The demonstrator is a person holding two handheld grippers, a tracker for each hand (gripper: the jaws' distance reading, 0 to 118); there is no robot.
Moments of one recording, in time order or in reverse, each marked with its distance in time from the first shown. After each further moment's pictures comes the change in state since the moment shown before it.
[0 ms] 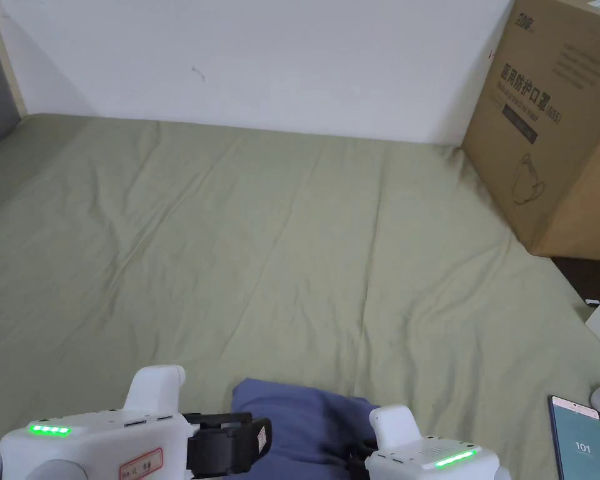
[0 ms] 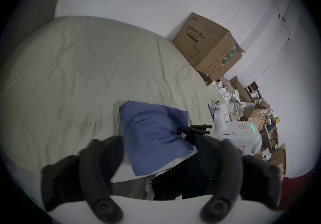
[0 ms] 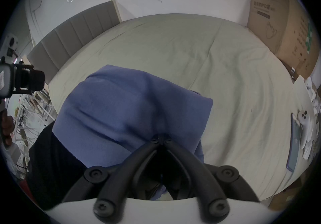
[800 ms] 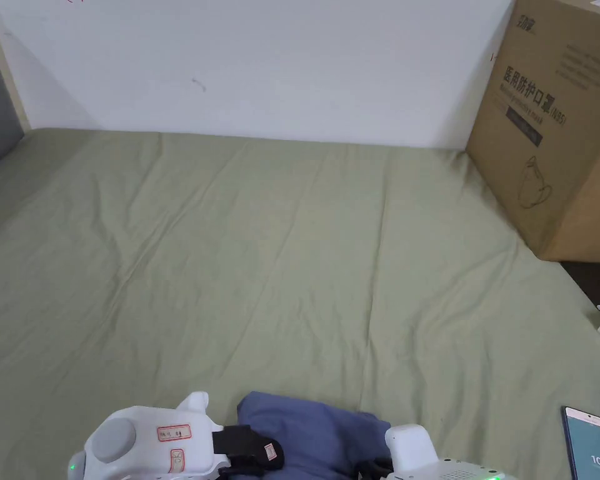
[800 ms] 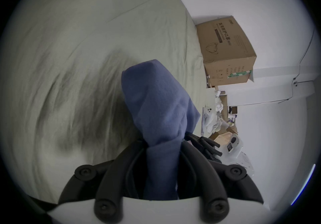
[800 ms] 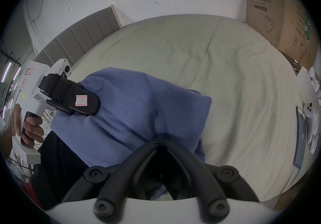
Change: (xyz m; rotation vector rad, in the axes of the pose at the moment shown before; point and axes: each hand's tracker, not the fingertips) left arm -0.069 -0.003 -0.105 -0.237 -0.214 0.488; right arm 0.011 -0.008 0.001 0.026 0.047 -0.036
